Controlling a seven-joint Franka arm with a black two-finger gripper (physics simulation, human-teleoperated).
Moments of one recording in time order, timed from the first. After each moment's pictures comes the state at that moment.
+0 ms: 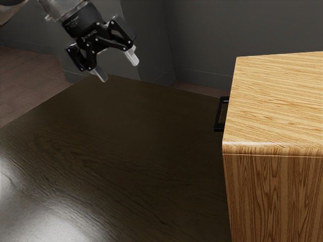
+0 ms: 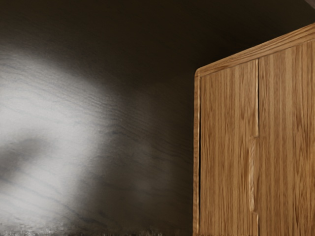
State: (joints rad) arm 0.08 0.12 0.08 -1.07 -0.38 1.35 -0.41
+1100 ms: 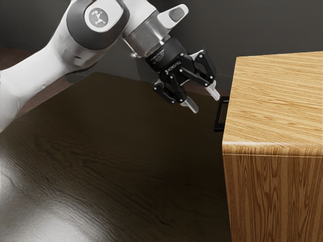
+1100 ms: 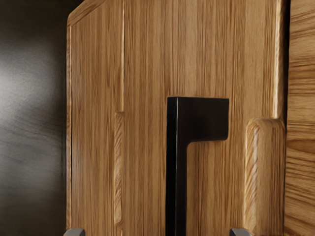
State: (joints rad) arm -0.06 0.18 -0.02 -1.25 -0.51 1.68 -0.50
